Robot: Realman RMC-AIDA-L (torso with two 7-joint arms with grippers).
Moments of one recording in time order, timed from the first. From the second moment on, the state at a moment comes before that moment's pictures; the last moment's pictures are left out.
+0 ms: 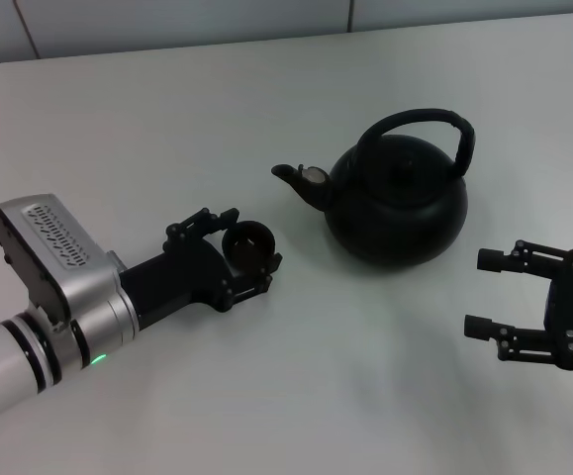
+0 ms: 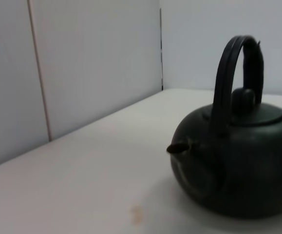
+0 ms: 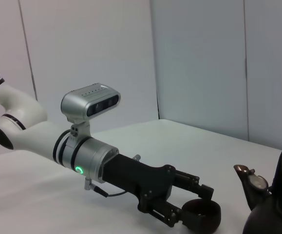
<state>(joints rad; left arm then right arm) -0.69 -2.08 0.42 -0.17 1.84 1.06 -0.37 0.25 2.08 -0.41 -0.68 -2.09 -1.86 0.96</state>
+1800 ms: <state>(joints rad) -0.23 -1.99 0.59 0.47 1.92 1.71 -0.77 0.25 2.08 -0.36 -0.61 -2.04 -1.83 0.93</state>
